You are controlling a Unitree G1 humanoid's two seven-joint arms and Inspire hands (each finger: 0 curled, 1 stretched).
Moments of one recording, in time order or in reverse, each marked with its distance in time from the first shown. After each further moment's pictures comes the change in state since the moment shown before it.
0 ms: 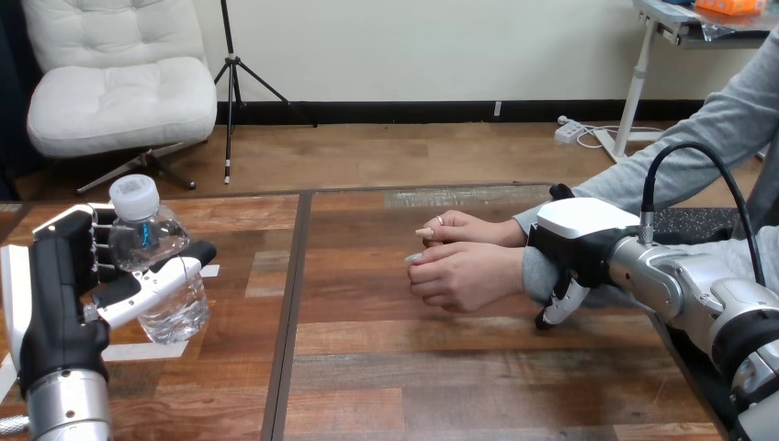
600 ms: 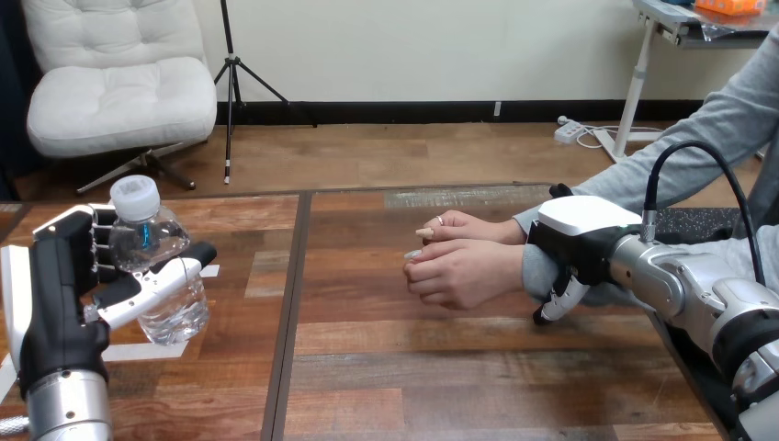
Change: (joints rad) left arm 0.002 0.000 0.000 0.000 0.004 -0.002 0.000; right arm 0.000 -0.001 -0.004 0.000 0.028 -0.009 0.000
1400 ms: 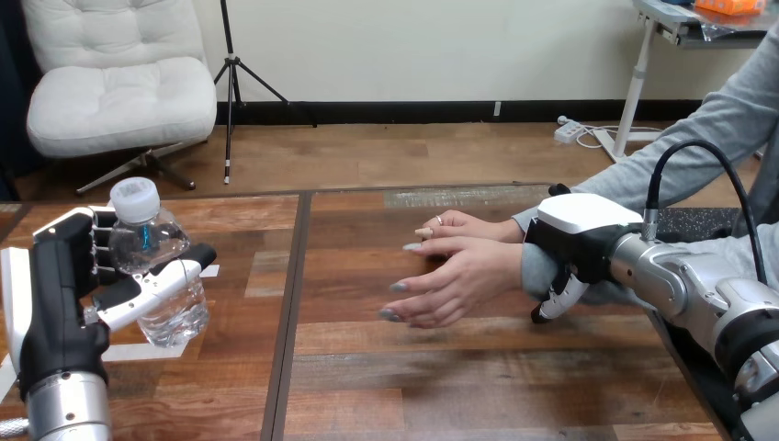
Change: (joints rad) left arm 0.004 0.000 0.000 0.000 0.000 0.000 0.000; right arm 0.000 -0.005 -0.004 0.000 0.015 -0.021 -0.005
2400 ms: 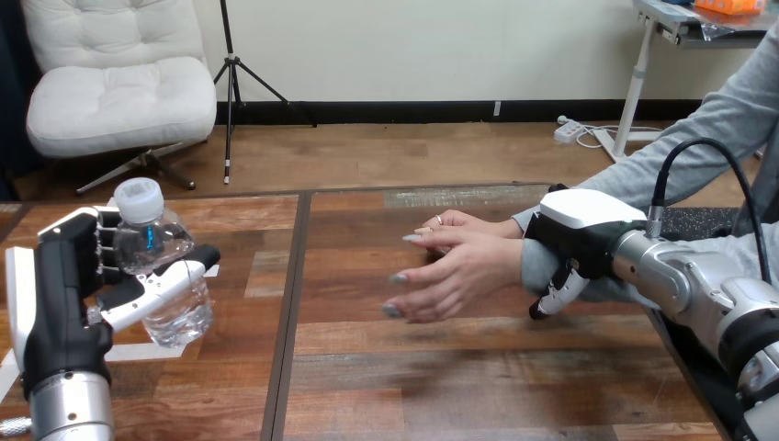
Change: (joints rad) left arm 0.001 -0.001 -0.003 -0.001 -0.013 -0.001 -0.019; right arm 0.000 -0.007 -0.018 0.000 0.033 -0.018 0.000
